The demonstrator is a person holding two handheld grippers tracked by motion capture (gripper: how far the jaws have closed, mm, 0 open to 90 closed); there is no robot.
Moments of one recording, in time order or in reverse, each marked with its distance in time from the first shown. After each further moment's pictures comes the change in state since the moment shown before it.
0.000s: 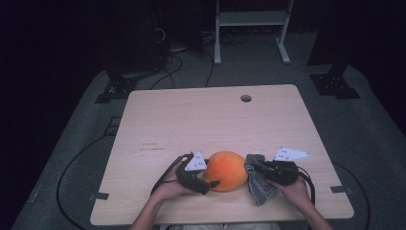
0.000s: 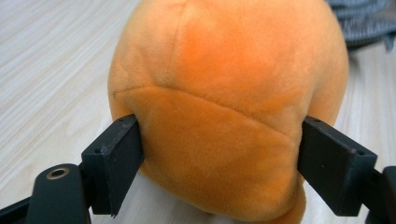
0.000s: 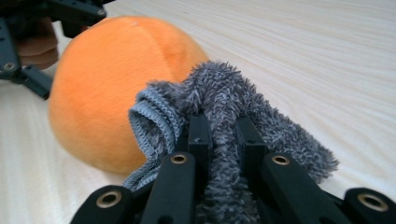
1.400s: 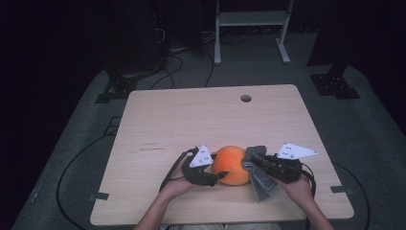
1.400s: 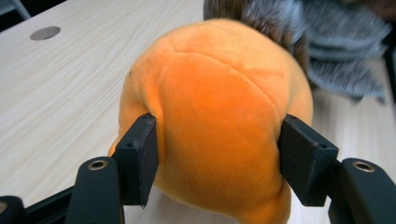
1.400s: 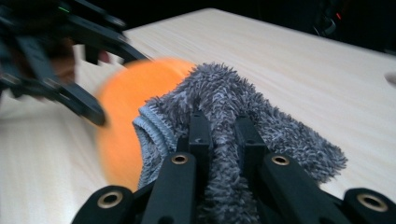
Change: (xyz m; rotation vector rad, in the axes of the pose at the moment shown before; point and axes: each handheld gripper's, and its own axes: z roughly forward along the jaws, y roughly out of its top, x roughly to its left) left arm -0.011 0.033 -0.002 -0.068 0.047 0.029; right arm 0.019 0.033 -0.019 -0.095 -0.013 -0.103
